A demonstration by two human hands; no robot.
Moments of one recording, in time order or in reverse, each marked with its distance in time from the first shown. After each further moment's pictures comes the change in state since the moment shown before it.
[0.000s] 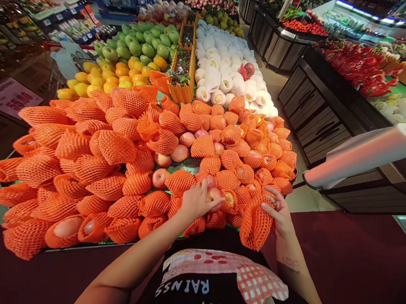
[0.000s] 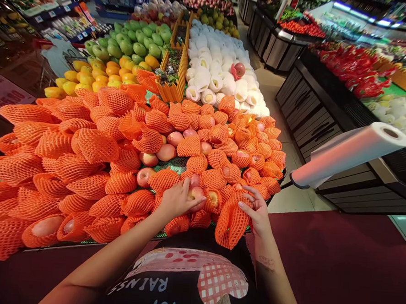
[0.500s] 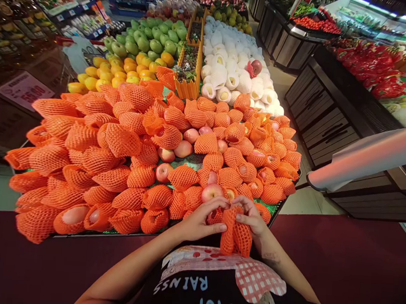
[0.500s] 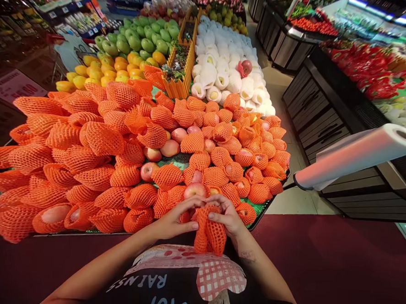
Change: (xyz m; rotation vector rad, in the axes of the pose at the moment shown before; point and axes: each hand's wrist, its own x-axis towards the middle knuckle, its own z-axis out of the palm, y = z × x) left_hand -0.052 -0.002 -0.003 -1.081 -0.188 0.571; right_hand -0.017 0.022 0.061 0.220 -0.528 0.249
